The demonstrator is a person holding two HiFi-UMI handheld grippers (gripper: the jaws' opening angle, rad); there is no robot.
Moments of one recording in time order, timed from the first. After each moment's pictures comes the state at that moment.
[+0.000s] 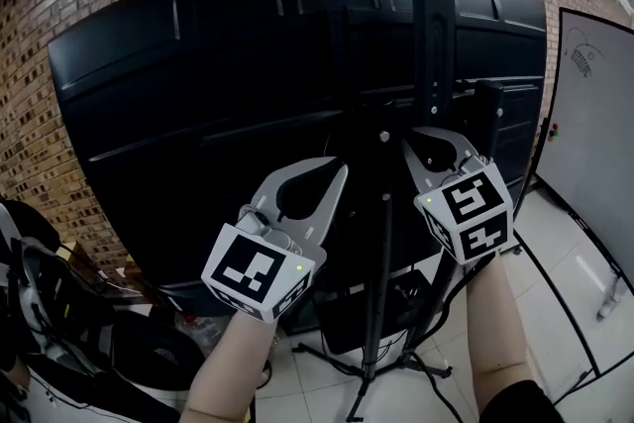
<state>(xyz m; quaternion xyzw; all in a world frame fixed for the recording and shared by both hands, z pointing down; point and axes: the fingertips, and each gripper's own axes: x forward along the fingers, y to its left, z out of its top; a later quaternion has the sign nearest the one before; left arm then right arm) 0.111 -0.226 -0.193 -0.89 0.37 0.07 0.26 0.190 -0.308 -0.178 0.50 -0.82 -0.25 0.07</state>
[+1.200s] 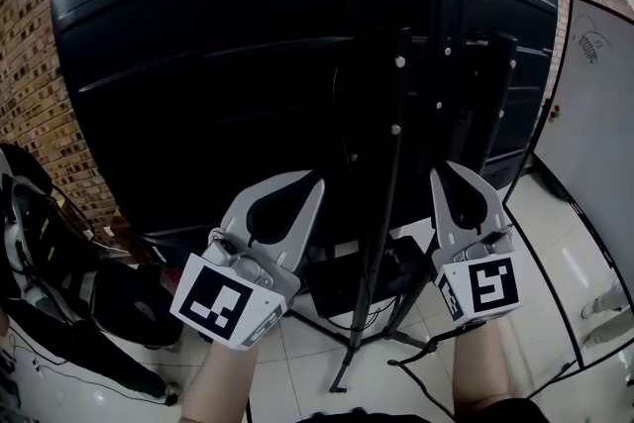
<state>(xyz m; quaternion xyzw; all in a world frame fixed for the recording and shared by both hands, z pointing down) 0.073 -0.170 -0.124 -0.88 0.40 0.10 0.22 0.212 -0.210 -0.104 0.53 -0.80 -0.27 -0.06</state>
